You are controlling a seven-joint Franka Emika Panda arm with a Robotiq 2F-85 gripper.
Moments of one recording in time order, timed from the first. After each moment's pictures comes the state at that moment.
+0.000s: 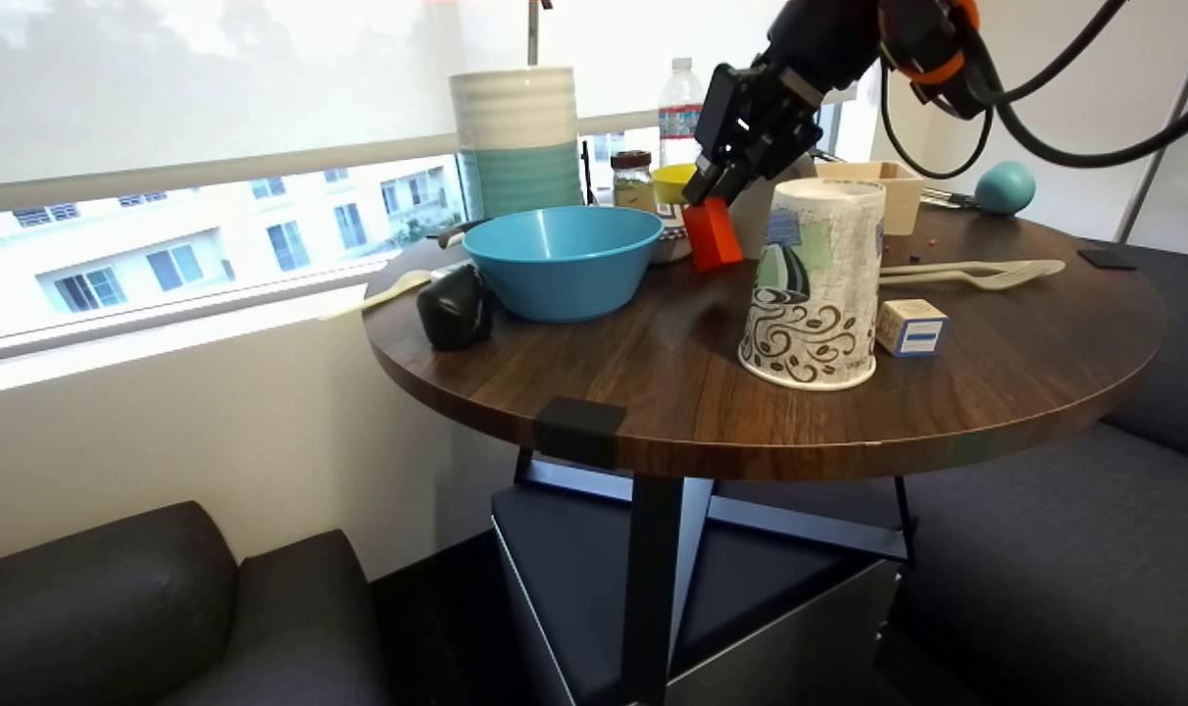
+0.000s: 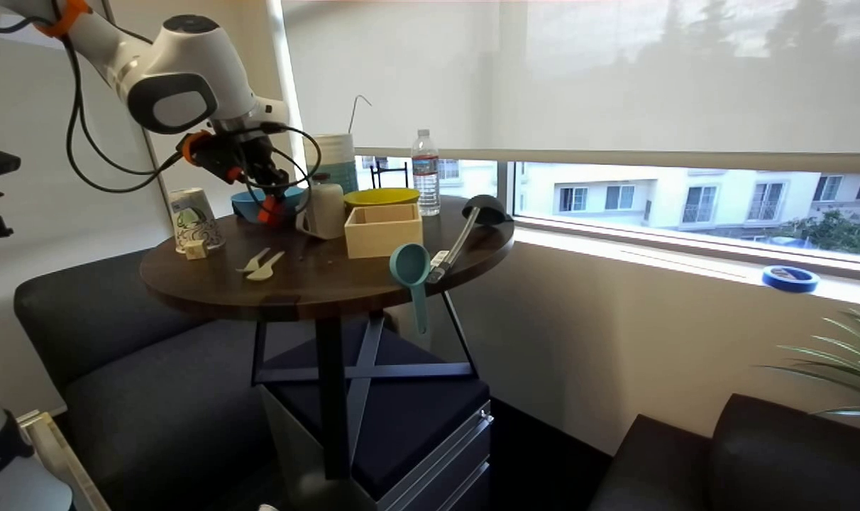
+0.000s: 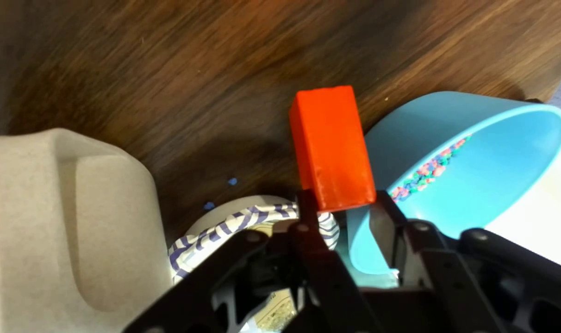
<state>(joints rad) 0.29 -0.29 -0.07 -2.51 0.55 2.73 -0.23</state>
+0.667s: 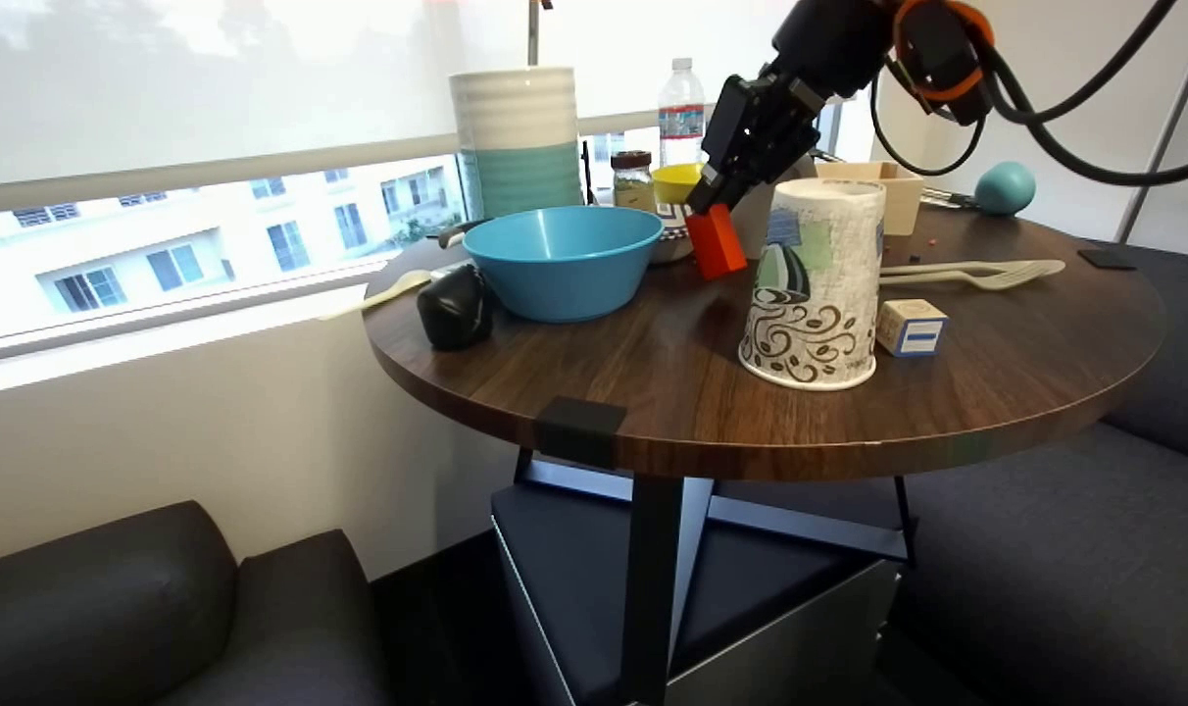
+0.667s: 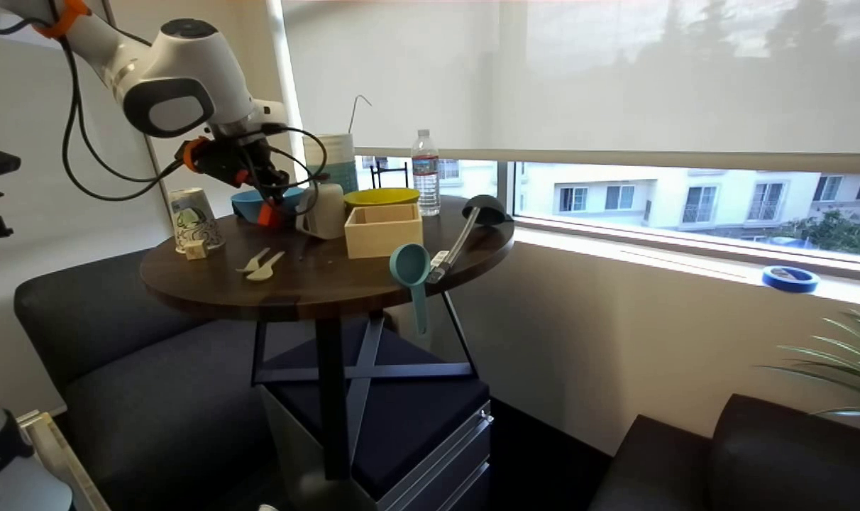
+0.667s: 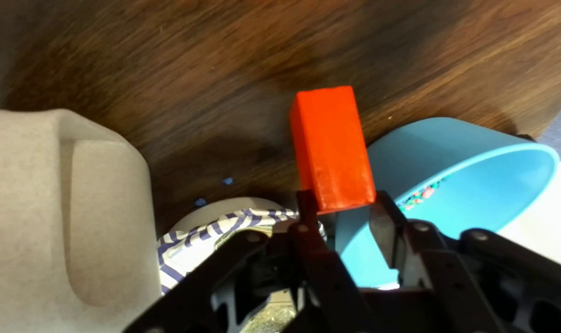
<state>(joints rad) 0.31 -0.30 -0.08 -2.54 0.59 2.75 -0.39</state>
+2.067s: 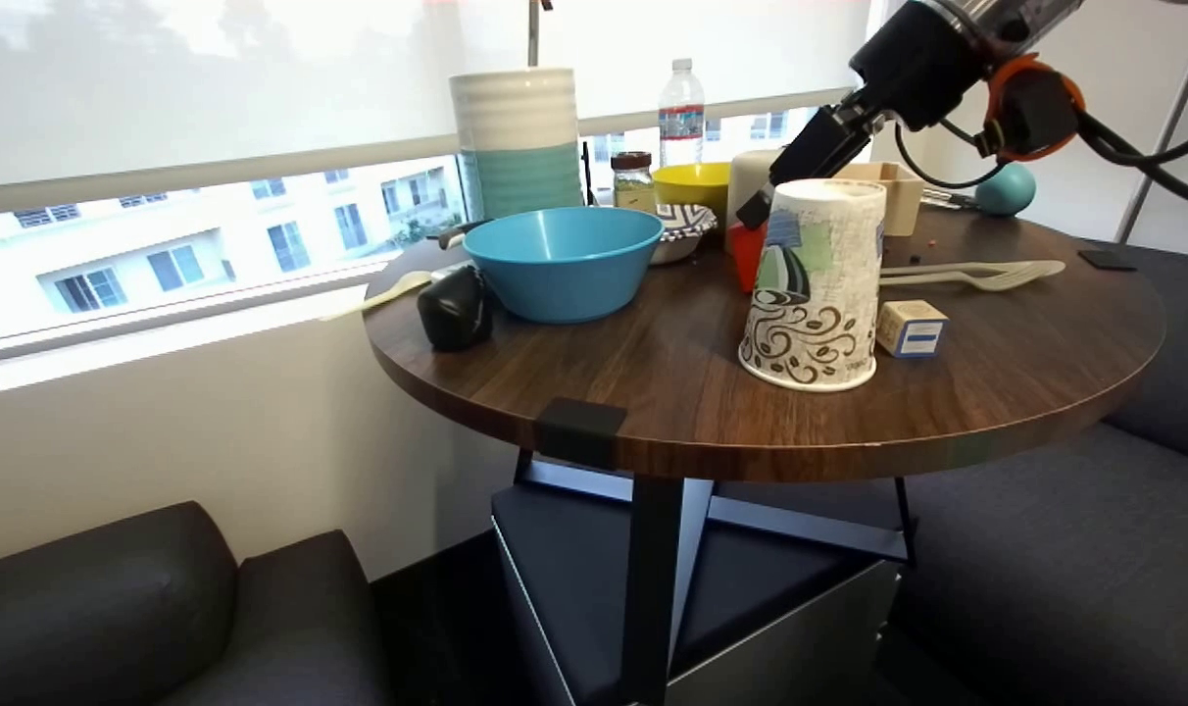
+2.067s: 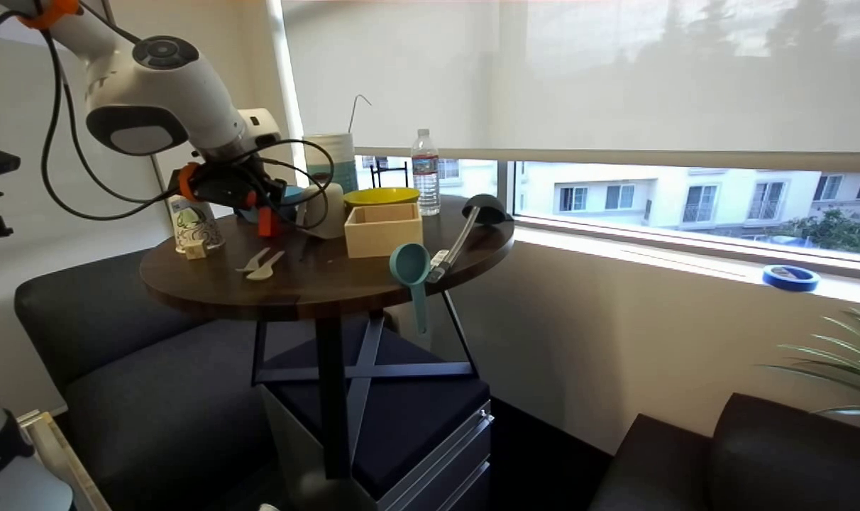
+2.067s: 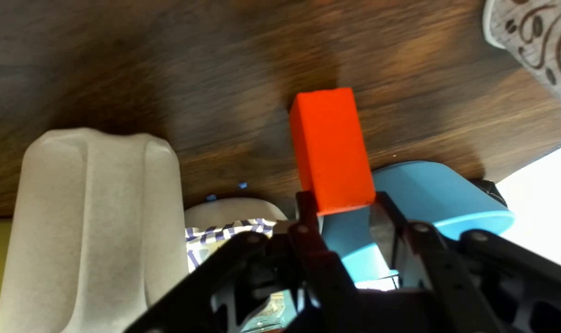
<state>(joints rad) 0.49 -0.43 -0.27 -2.70 0.89 2.89 -0.97</state>
